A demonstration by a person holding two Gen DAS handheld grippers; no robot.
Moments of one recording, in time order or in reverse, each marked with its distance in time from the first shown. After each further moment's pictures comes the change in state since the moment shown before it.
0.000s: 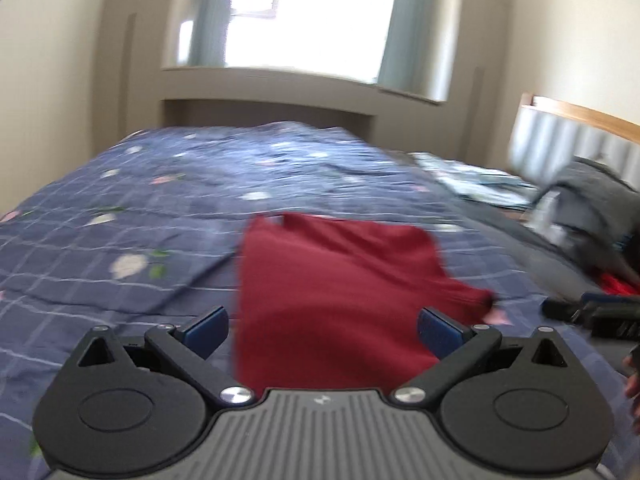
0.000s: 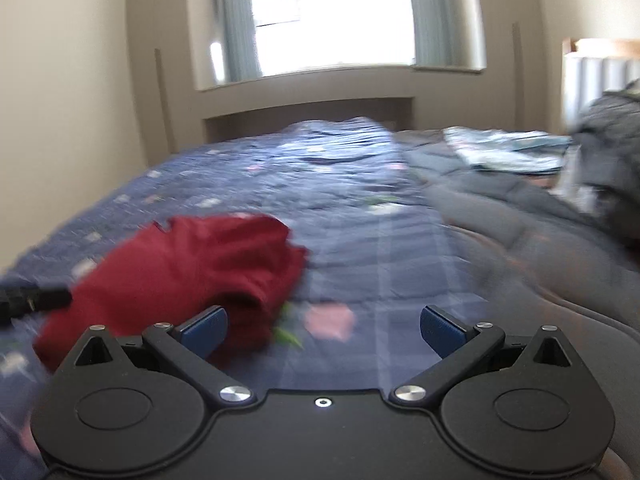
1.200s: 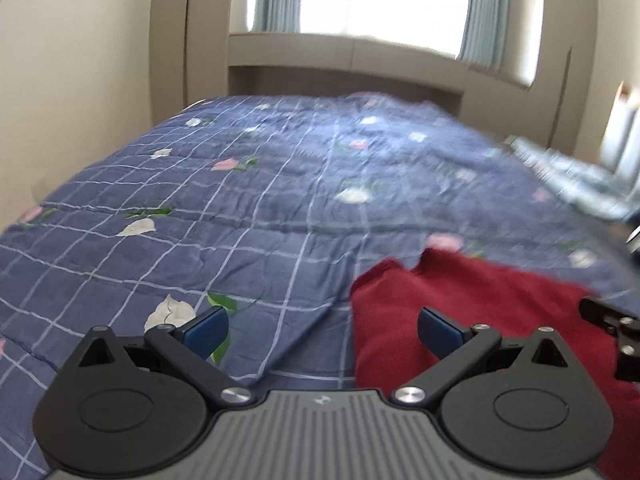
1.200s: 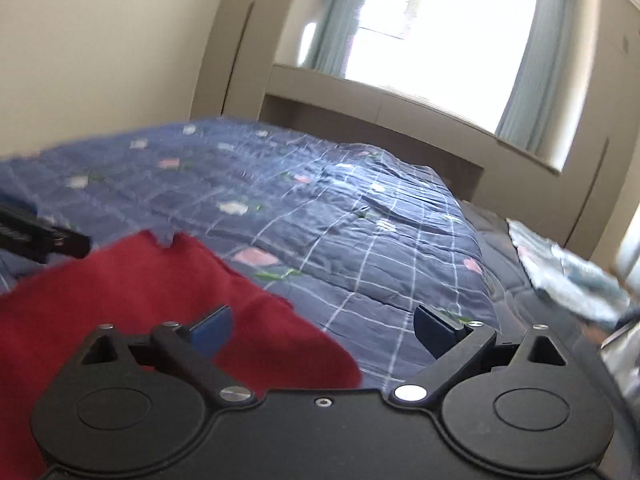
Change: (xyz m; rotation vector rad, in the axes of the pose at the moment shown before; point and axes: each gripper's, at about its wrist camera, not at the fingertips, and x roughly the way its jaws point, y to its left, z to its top) left arm 0.133 0.055 0.060 -0.031 0.118 0.235; right arm 0.145 0.080 0.044 -0.511 -0.006 -0.145
